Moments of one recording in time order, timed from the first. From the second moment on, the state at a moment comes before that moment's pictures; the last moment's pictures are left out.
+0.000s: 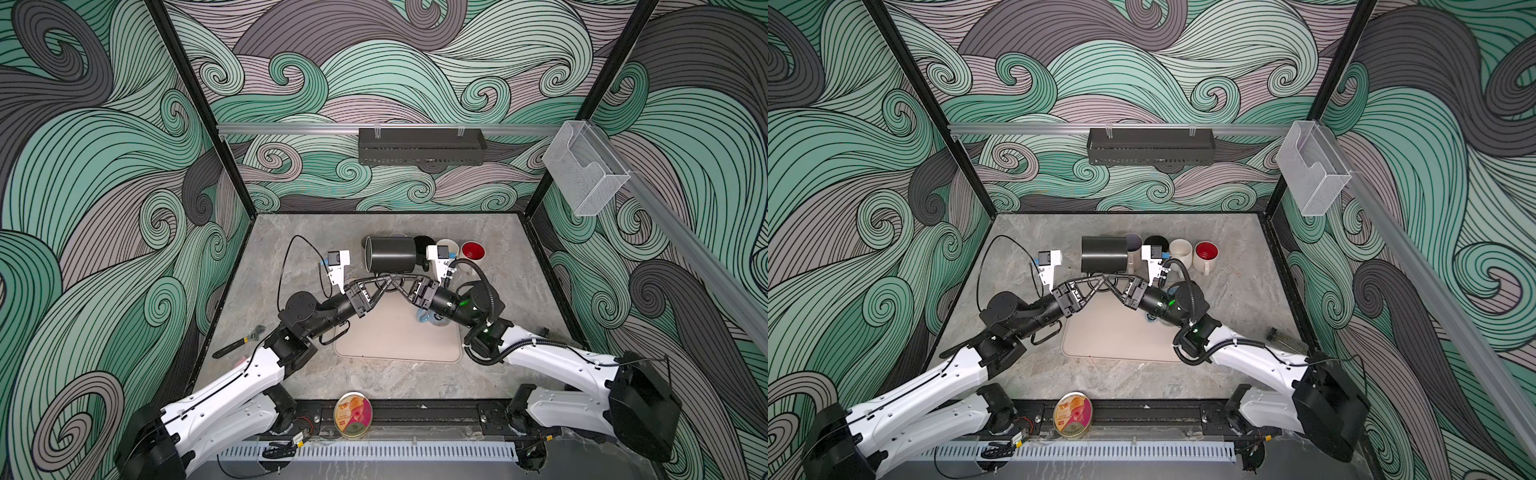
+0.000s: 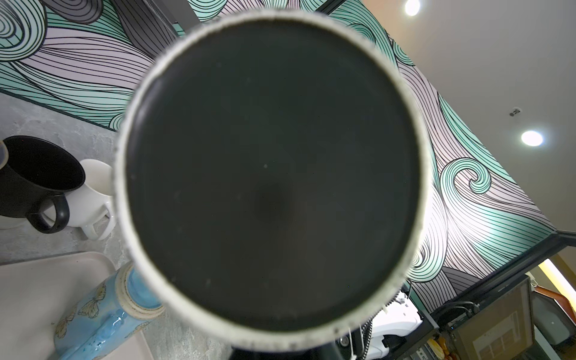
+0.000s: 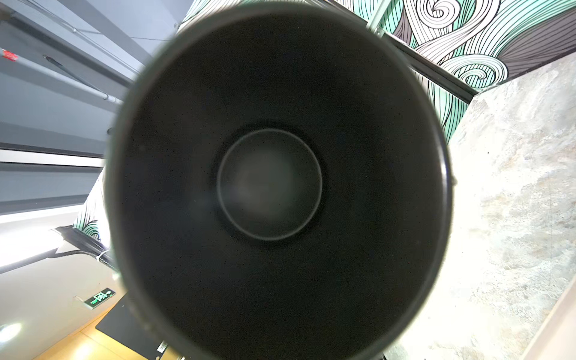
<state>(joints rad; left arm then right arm) -0.73 0.88 0.54 0.53 0.31 -1.01 0.84 1.22 0.64 0.84 -0.34 1.13</state>
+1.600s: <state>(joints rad) -0.73 0.81 0.69 -0.64 -0.31 -0.65 0.96 1.51 1.45 -0.48 0.16 0.57</state>
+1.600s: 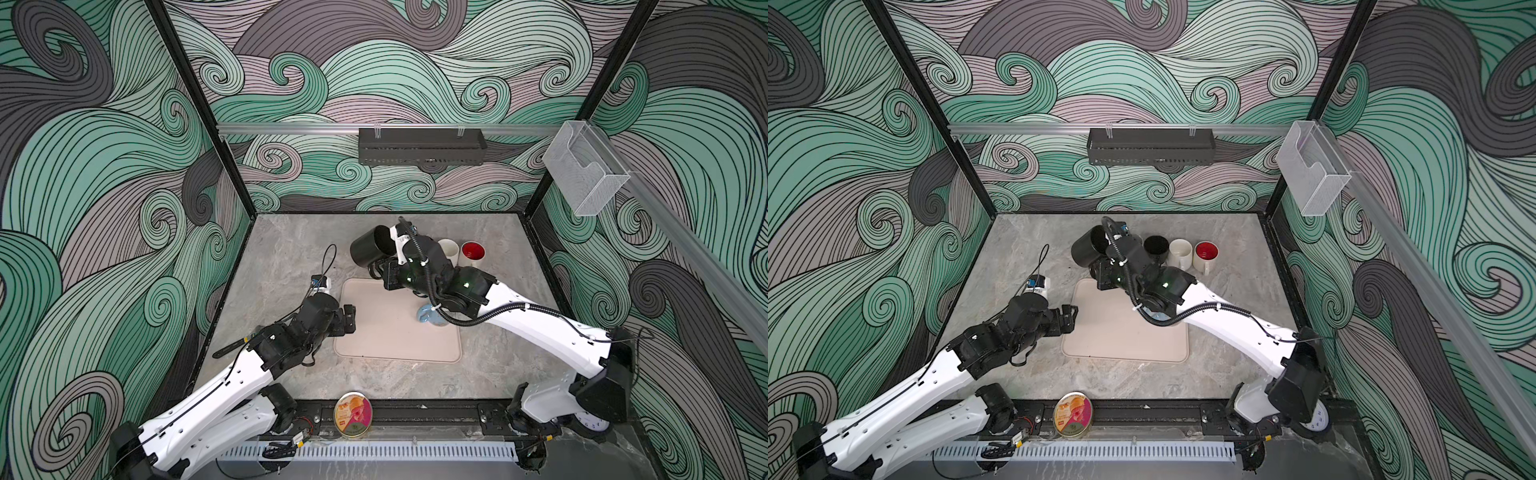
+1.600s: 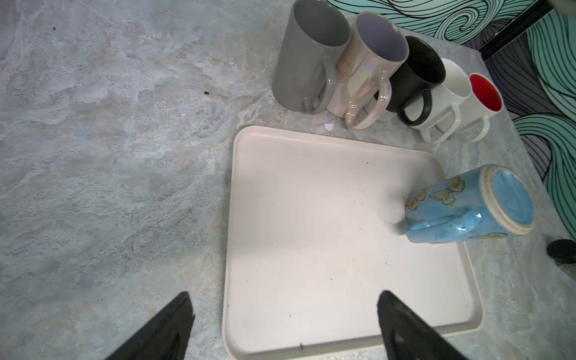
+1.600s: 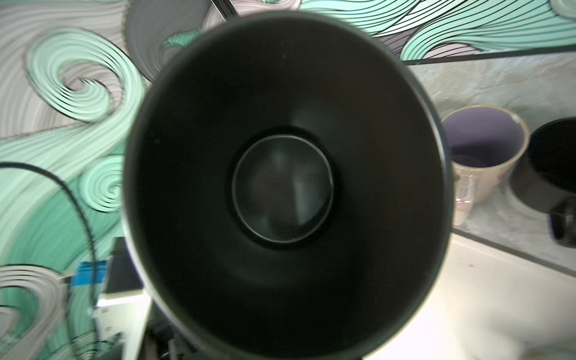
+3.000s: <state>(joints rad) -0.73 0.69 0.65 -0.66 -0.34 -0.64 0.92 2.54 2.64 -1.07 0.38 0.38</state>
